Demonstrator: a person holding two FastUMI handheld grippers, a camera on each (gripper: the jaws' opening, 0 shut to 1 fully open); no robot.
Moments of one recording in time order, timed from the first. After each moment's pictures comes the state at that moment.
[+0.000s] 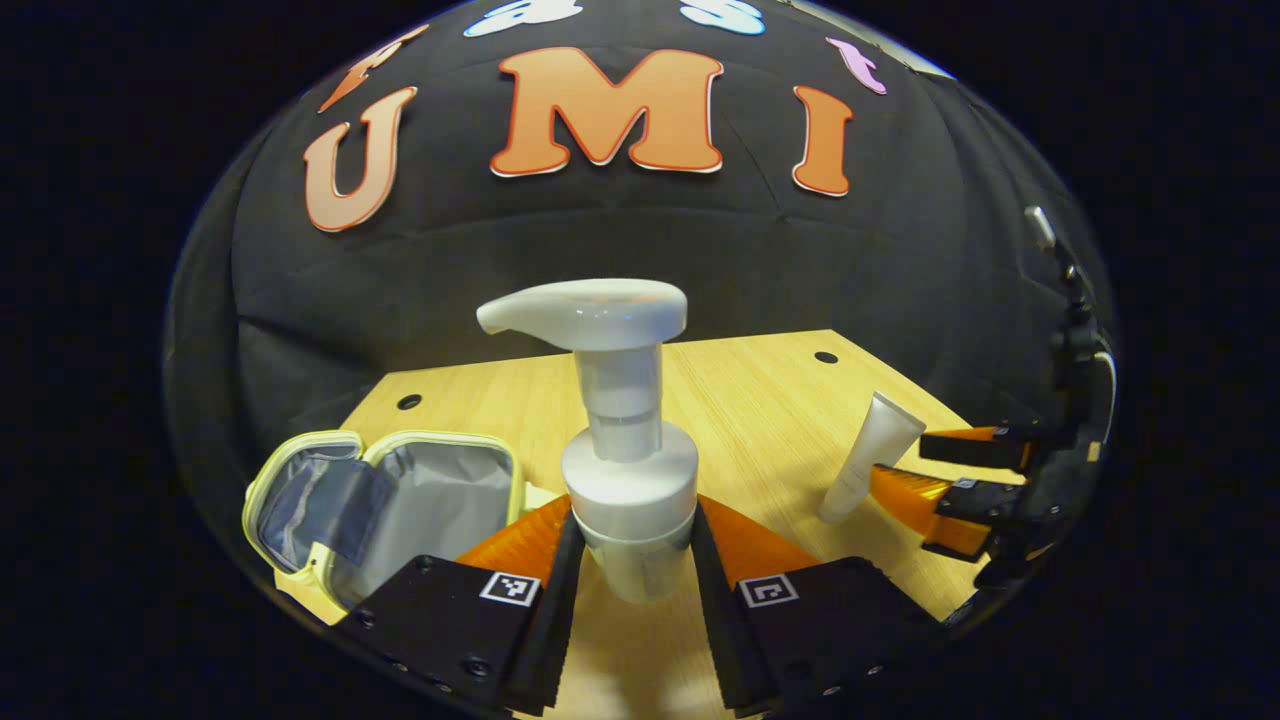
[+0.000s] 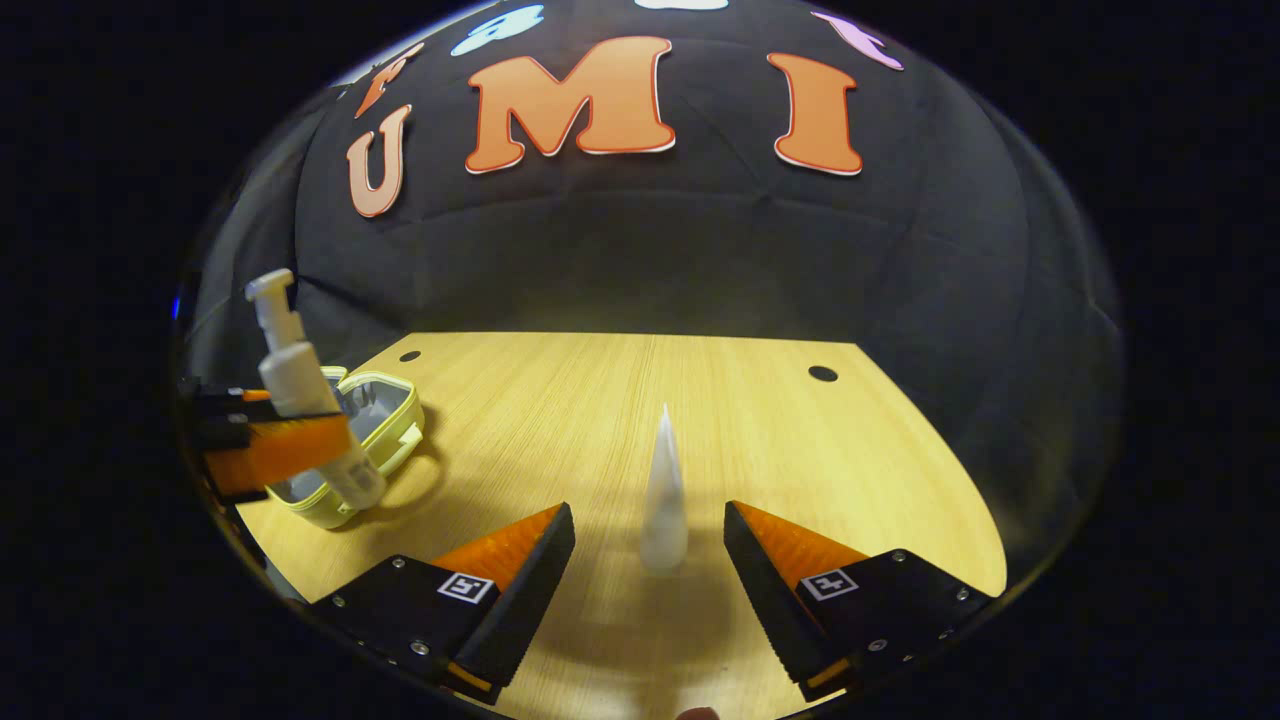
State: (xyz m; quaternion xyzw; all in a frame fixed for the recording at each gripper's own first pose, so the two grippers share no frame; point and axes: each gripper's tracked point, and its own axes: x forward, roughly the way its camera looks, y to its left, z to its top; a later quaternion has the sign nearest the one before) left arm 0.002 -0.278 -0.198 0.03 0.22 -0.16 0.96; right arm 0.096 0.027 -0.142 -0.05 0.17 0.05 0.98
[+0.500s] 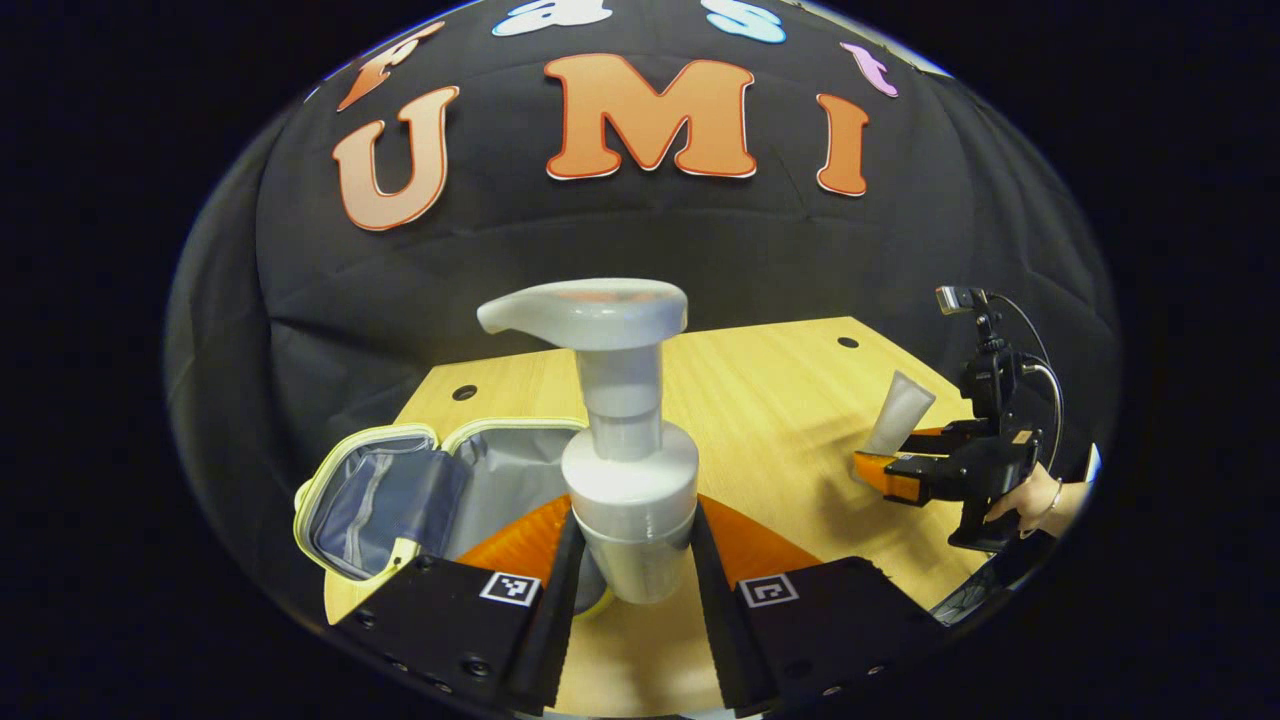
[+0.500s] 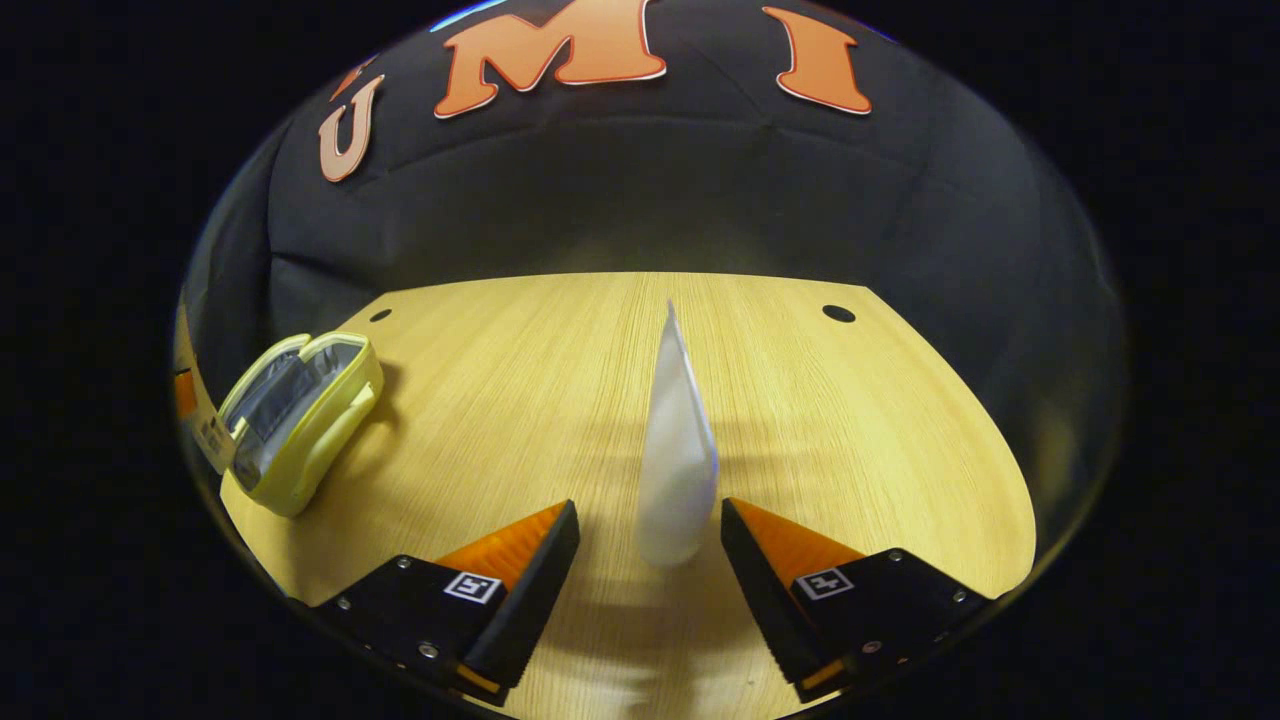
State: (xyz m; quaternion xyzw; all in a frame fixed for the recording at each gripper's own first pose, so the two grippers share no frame) left arm -0.028 -0.197 -0.192 0.04 0.24 -0.13 0.96; right arm 0.133 0.018 -0.202 -0.06 0.24 0.03 0.97
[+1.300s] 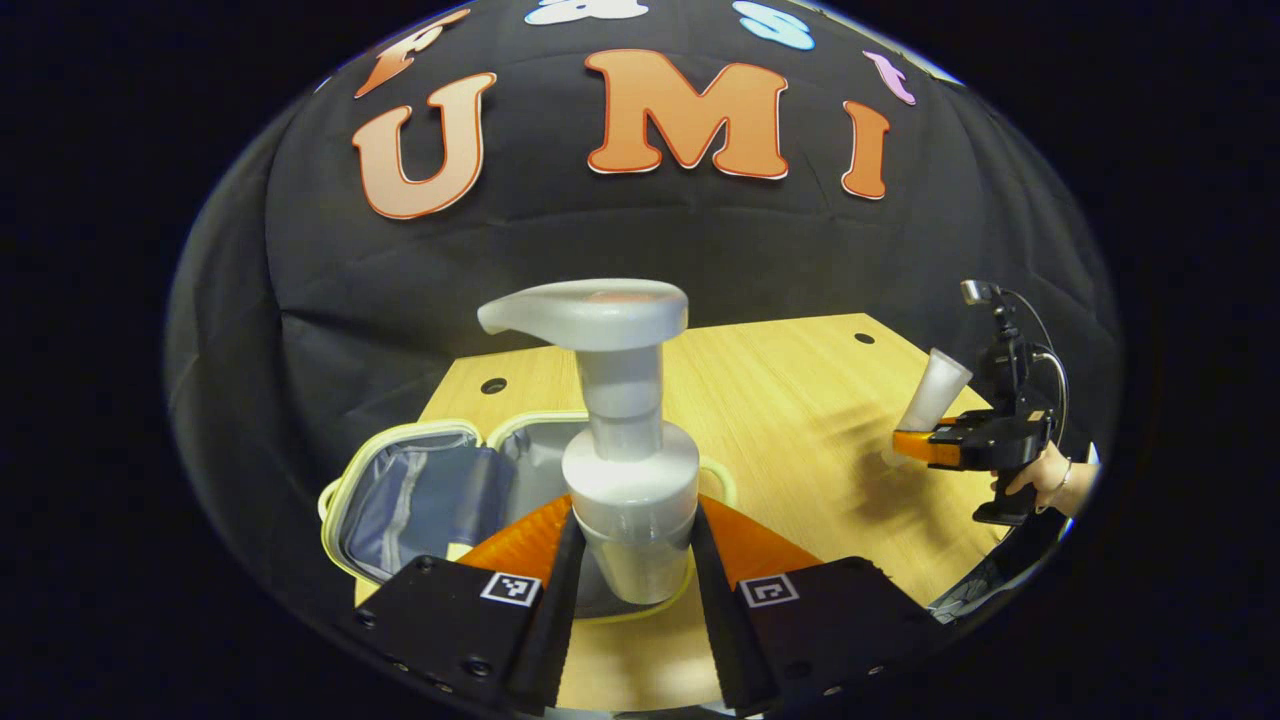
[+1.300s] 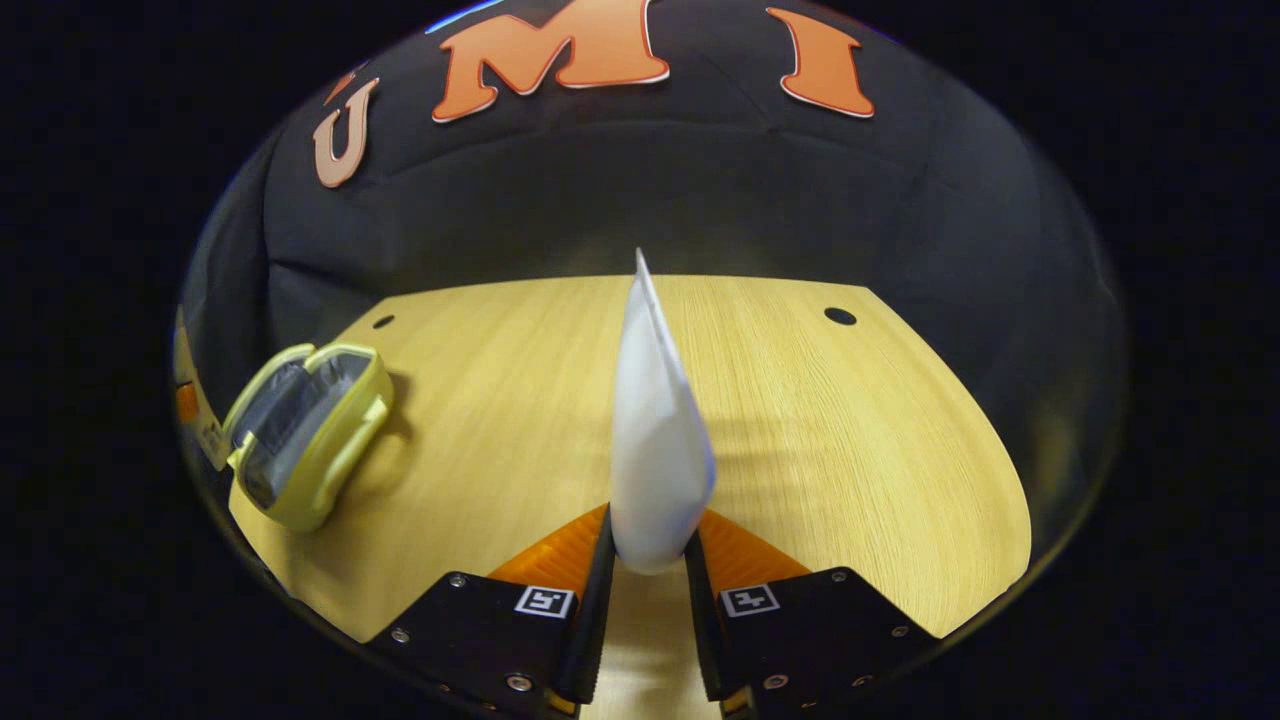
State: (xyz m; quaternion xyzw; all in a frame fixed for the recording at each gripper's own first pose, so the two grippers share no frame) left arm -0.008 -0.120 -0.178 0.04 0.26 -0.15 0.95; right arm 0.116 0.047 -0.162 -0.03 0.24 0.04 0.97
